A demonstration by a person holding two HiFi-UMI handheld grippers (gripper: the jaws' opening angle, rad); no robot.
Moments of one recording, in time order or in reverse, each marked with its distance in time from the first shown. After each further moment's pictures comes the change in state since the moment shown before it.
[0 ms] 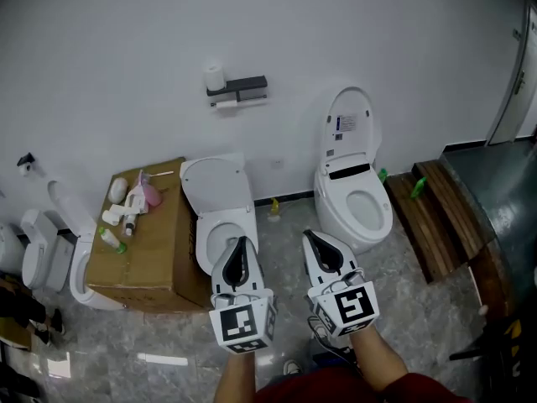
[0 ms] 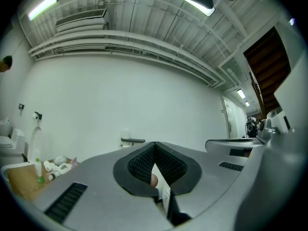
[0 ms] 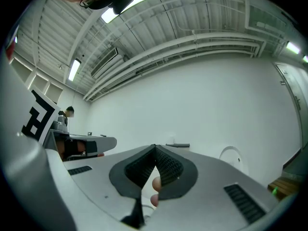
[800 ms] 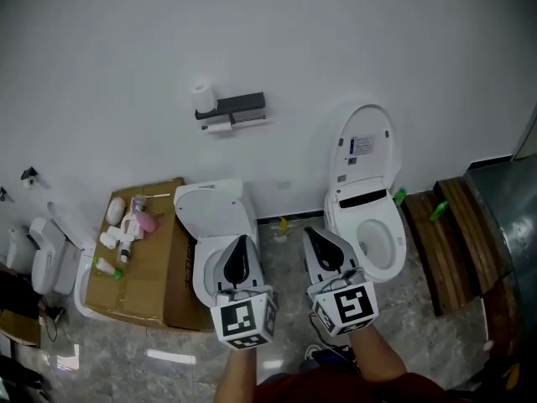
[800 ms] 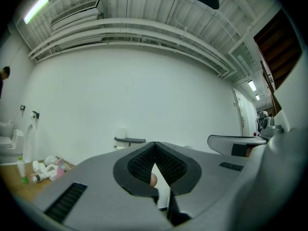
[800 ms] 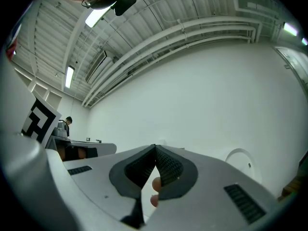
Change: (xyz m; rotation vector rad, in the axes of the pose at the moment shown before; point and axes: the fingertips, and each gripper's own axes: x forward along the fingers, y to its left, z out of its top) left arm 0.255 -0.034 -0.026 0.013 0.046 0.090; right arm 0.174 -0.196 -0.013 0.049 -0.032 0.063
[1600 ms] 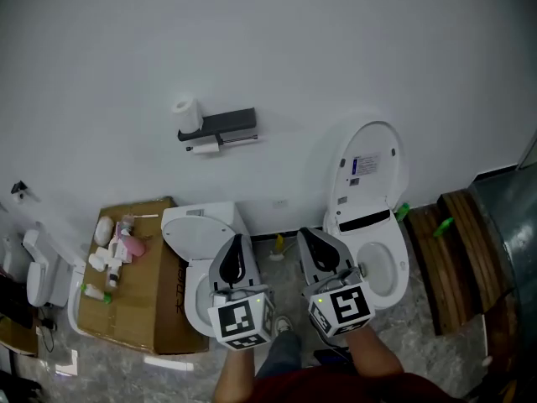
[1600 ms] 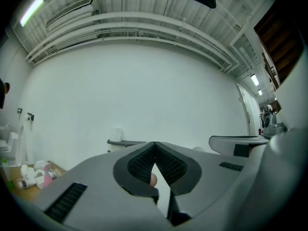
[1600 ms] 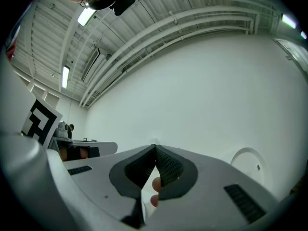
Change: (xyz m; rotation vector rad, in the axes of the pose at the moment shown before) left arm 0.158 0.006 -0.020 0.029 -0.008 0.029; right arm 0.122 -0.099 -0.030 0.019 -0.003 0.010
